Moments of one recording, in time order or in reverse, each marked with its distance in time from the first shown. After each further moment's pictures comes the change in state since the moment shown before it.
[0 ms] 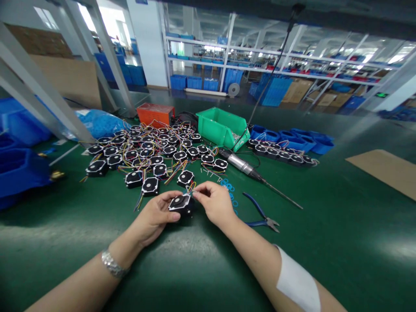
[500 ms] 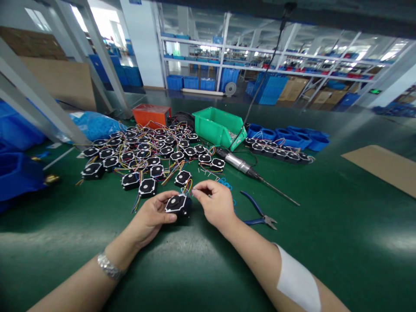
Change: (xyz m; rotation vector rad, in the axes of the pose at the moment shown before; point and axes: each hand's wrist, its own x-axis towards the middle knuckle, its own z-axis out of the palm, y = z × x) left_hand 0.000 0.002 0.000 0.048 0.007 0.019; right_hand -0.009 -0.007 -0.003 -0.049 0.143 -0.145
